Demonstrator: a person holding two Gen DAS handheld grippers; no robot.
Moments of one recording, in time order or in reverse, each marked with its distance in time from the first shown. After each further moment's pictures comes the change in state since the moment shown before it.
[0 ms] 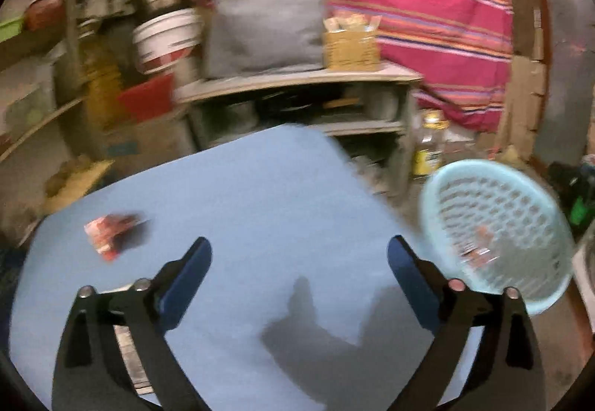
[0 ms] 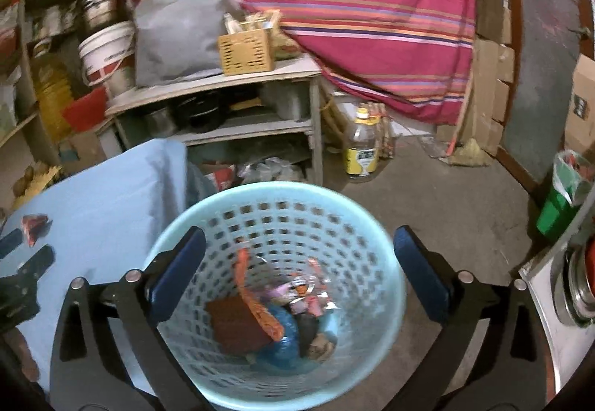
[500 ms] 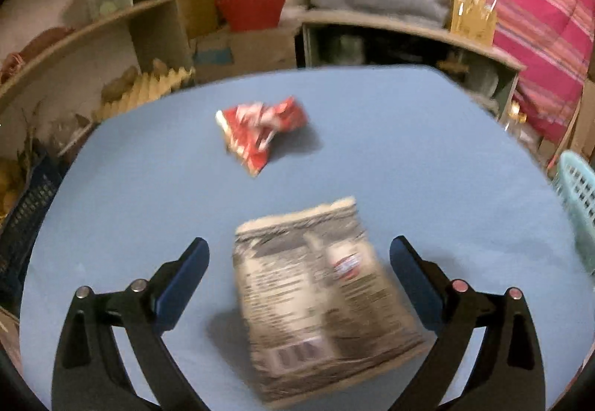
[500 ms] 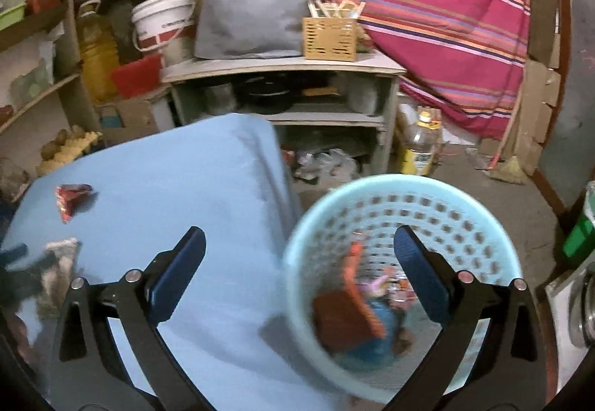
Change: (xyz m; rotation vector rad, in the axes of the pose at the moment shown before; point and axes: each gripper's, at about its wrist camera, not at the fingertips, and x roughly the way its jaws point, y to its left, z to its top) left arm 0.028 0.170 -0.069 -0.189 0.229 0.134; right arm 0.013 0.136 -0.004 -0.104 0.032 0.127
